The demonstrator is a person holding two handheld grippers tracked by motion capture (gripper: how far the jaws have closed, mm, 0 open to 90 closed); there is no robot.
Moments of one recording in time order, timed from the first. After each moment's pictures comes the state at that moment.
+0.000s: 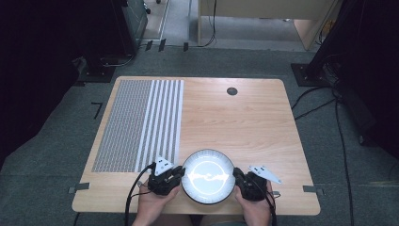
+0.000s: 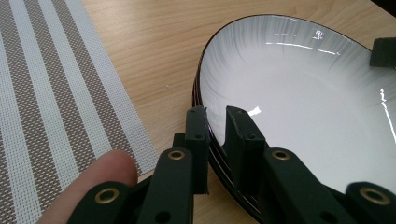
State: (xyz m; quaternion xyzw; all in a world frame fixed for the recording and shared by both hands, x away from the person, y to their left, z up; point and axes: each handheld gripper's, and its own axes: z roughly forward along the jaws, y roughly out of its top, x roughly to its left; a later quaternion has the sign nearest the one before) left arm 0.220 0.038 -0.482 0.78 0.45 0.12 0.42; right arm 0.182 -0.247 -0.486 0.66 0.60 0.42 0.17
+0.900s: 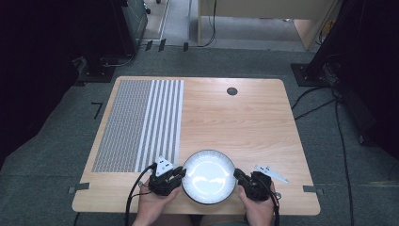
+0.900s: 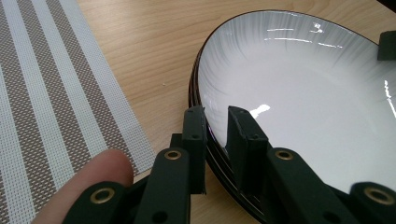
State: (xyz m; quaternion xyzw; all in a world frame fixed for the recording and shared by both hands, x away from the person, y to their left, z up) left arm 0.219 0.036 -0.483 0.78 0.45 0.12 0.41; right arm 0.181 -0.257 -0.484 0.68 0.58 0.44 0.12
